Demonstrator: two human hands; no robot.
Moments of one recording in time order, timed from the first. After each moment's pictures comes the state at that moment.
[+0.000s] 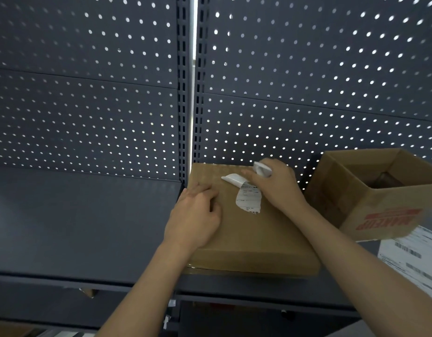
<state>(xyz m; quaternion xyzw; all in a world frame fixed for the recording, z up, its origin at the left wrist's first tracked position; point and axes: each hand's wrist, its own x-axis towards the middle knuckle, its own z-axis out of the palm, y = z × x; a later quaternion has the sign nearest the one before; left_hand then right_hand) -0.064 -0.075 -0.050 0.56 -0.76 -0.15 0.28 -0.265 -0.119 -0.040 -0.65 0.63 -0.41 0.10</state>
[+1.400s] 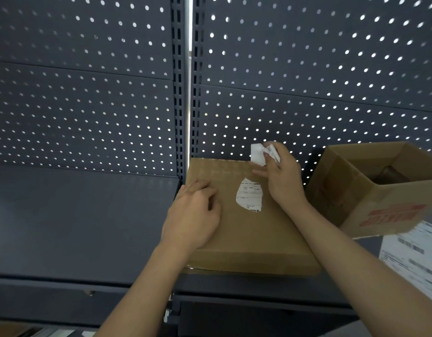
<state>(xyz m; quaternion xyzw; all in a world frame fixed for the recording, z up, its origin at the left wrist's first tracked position) -0.064 -0.075 -0.052 0.56 -0.76 -0.16 0.29 -0.271 -0.130 -0.050 -0.60 0.56 -0.55 0.19</state>
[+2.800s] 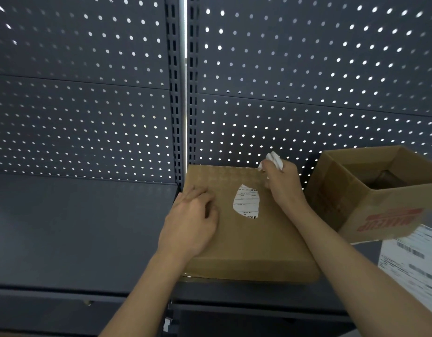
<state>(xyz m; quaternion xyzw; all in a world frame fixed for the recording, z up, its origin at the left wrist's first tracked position) -0.064 -0.078 -0.059 0.55 -0.77 -0.12 0.31 -0.276 -0.129 -0.044 -0.54 0.59 -0.55 0.24</state>
